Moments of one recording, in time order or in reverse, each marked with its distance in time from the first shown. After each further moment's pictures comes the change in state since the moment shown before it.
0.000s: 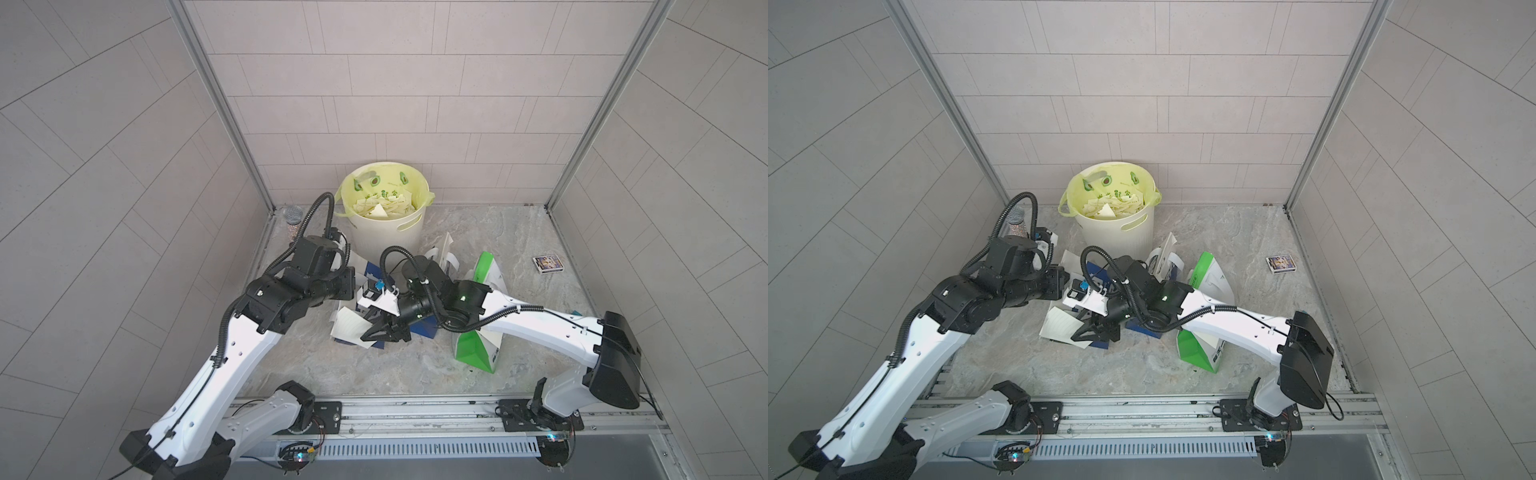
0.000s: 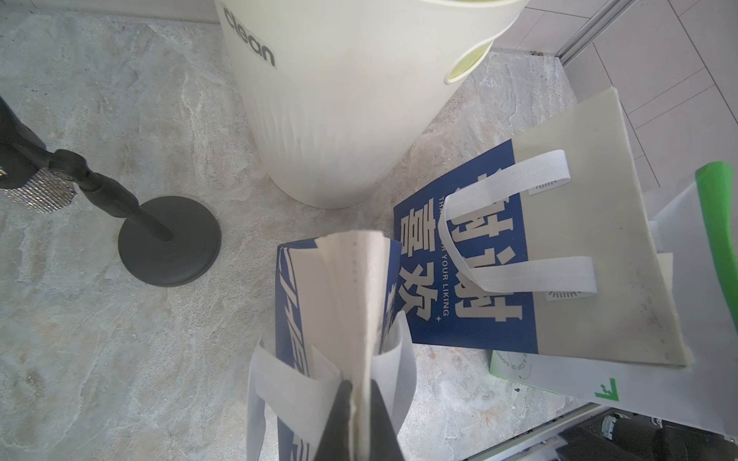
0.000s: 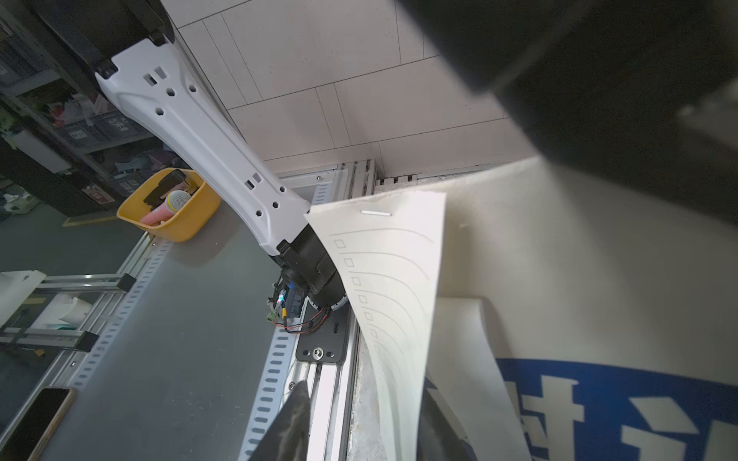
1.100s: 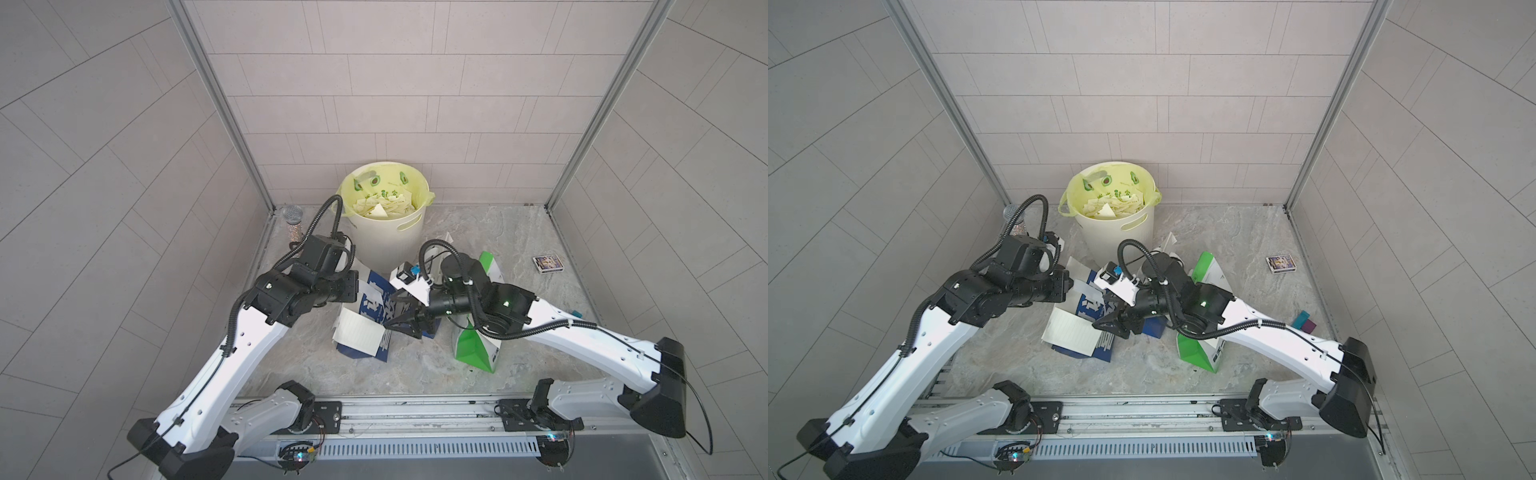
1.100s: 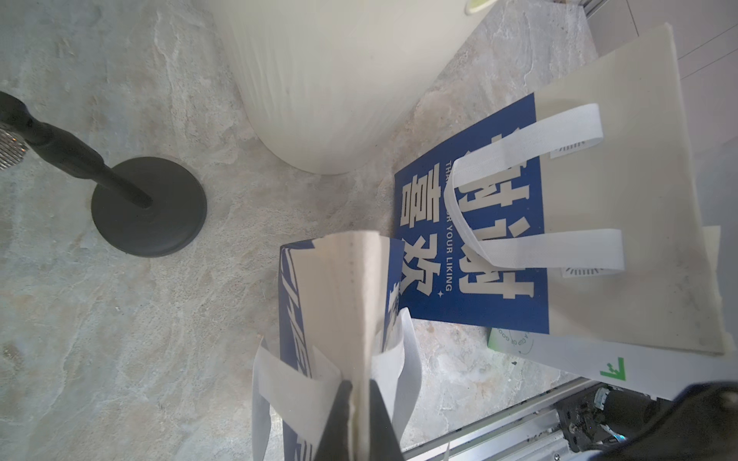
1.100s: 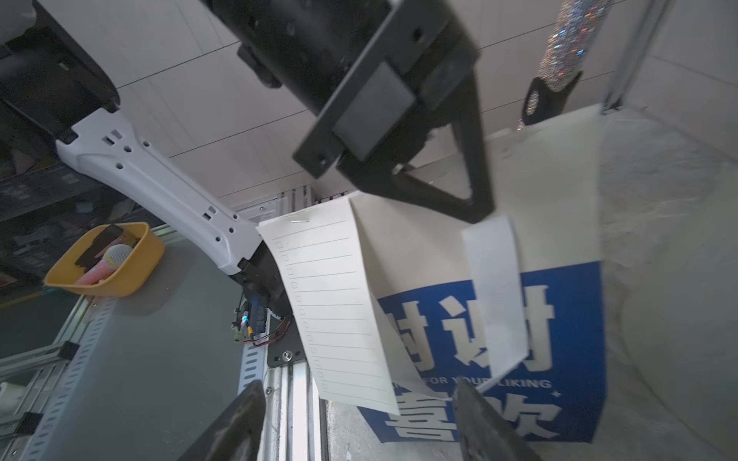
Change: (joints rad) left arm 0.000 0.040 0.000 -0.044 0.054 -0.009; right arm -0.043 -0.223 -0.113 -0.028 0.176 0.114
